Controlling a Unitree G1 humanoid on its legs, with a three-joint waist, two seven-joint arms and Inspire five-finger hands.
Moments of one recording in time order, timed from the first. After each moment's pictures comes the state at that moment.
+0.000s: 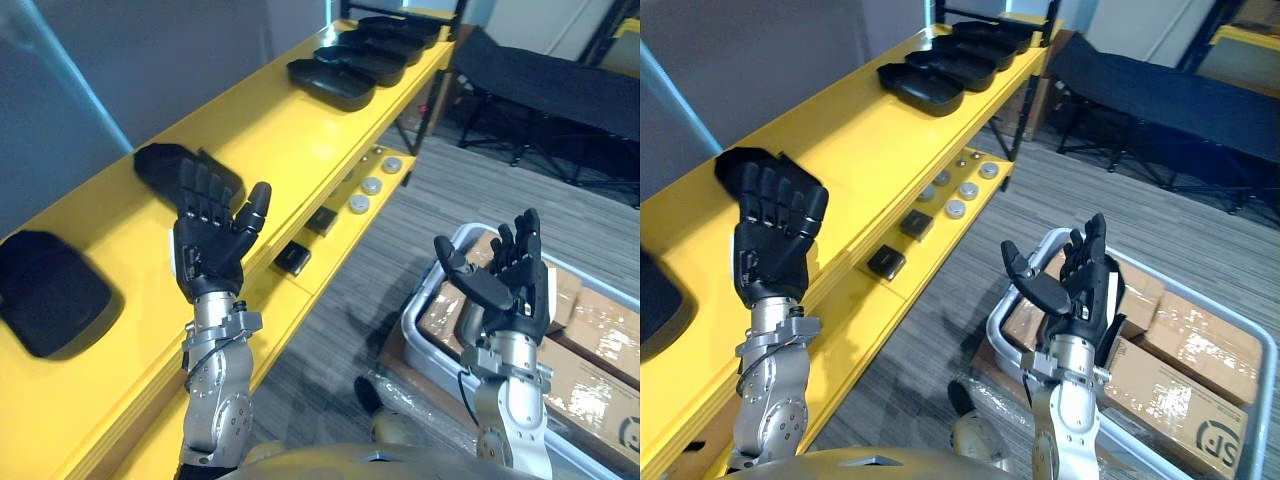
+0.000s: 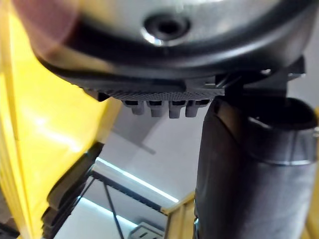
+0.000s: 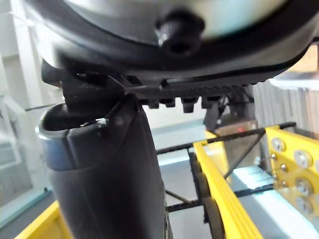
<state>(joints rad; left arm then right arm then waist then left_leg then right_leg) 0.23 0.00 -0.13 -0.41 -0.46 -0.29 0.22 0.33 0.03 -0.08 -0.31 0.20 -0.23 -0.17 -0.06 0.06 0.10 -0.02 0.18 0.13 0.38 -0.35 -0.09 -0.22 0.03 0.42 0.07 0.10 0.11</state>
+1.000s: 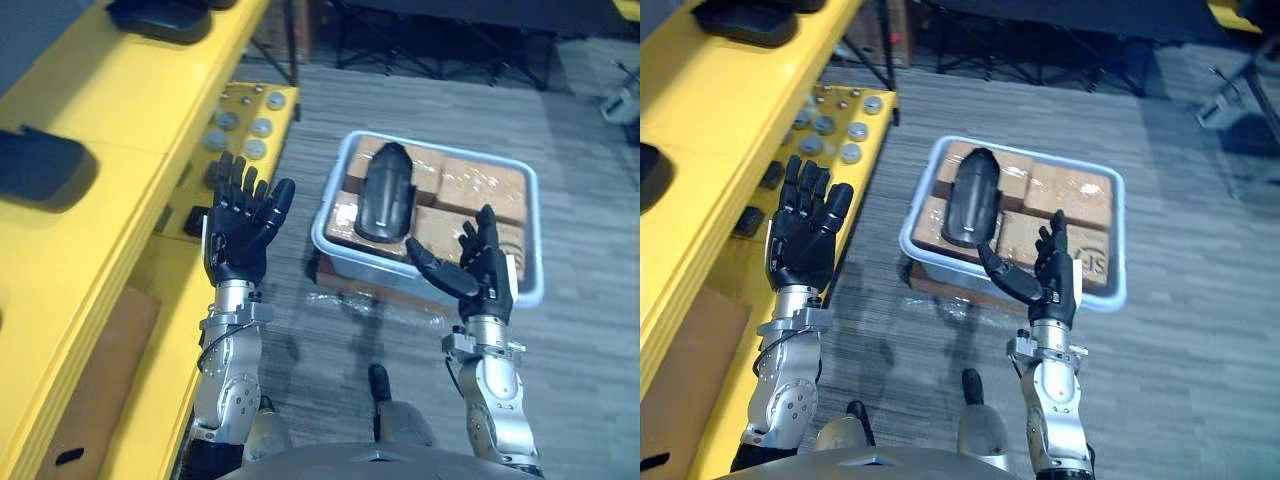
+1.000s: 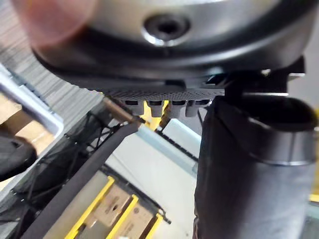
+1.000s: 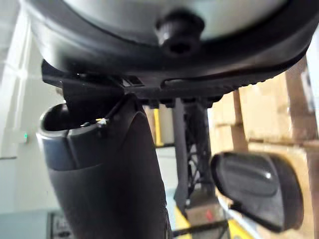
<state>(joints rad) 0.13 0.01 -0.13 -0.27 -0.59 -0.24 0.09 0.24 -0.07 -0.02 -0.10 0.20 -0.27 -0.16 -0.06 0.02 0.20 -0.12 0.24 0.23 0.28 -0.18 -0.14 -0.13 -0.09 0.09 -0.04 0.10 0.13</state>
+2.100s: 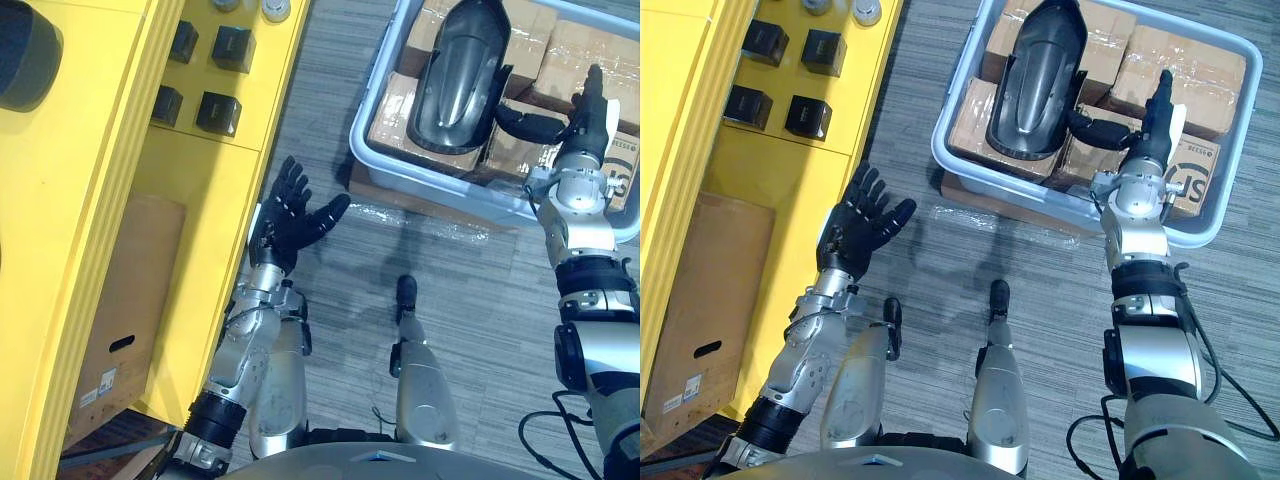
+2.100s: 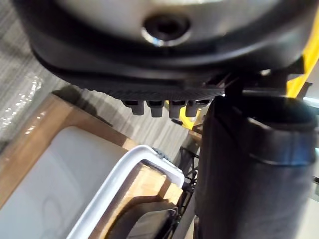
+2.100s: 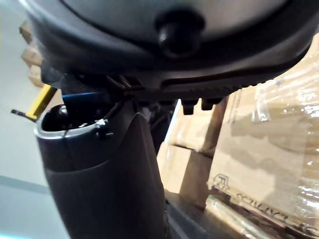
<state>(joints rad) -0.08 0.13 -0.30 0.03 -0.54 -0.19 0.08 -0.82 -0.64 -0.02 0.74 0.25 -0.03 -0.30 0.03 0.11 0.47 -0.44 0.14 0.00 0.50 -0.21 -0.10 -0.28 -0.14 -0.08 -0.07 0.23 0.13</state>
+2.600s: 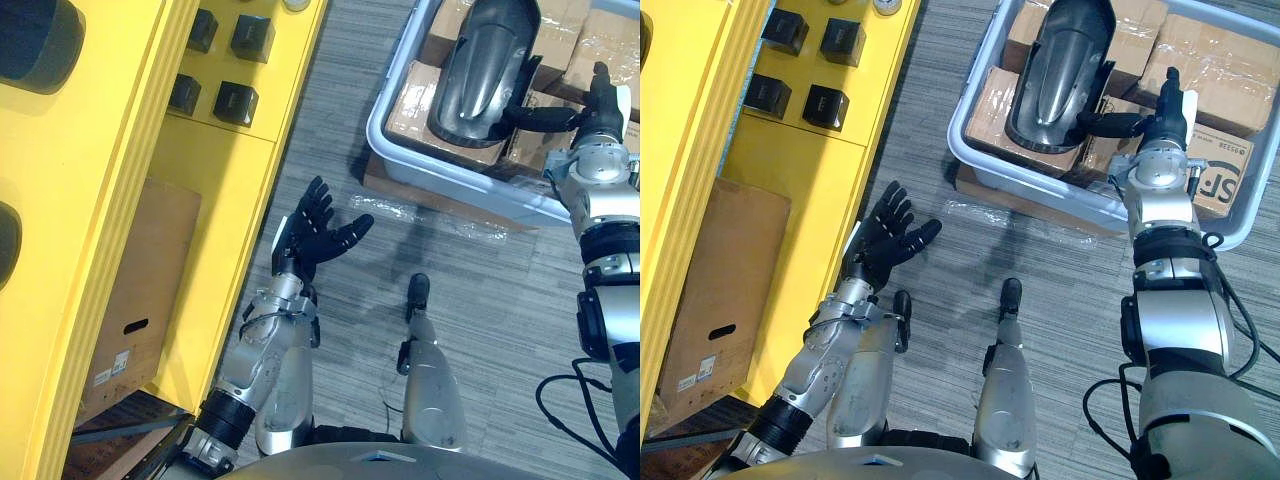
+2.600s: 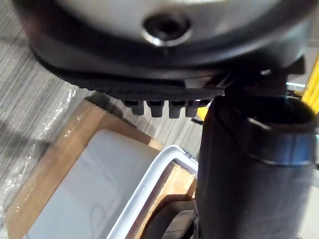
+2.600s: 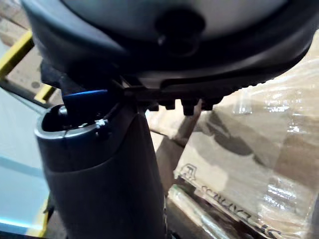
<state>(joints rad) -0.11 0.12 -0.39 0.11 -0.54 -0.19 0.08 -1.03 -0.75 0.12 1.00 0.22 0.10 -0.22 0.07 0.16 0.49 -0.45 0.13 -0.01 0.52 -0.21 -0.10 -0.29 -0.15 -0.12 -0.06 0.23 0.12</state>
